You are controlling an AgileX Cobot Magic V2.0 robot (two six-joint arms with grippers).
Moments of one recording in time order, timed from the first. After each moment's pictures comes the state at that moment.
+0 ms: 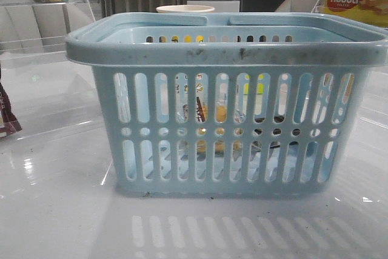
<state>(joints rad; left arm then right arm) -0.65 0.55 -0.68 -0.05 0.72 0.13 0.44 0.80 -0.88 0.12 0.83 -0.16</state>
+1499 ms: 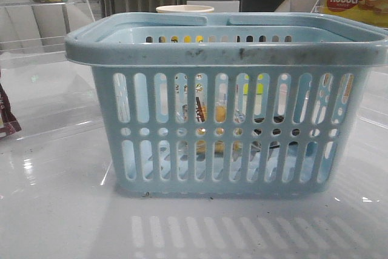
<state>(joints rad) -0.04 -0.01 0.01 -0.08 0.04 0.13 0.44 0.80 -0.88 0.12 0.84 -0.16</state>
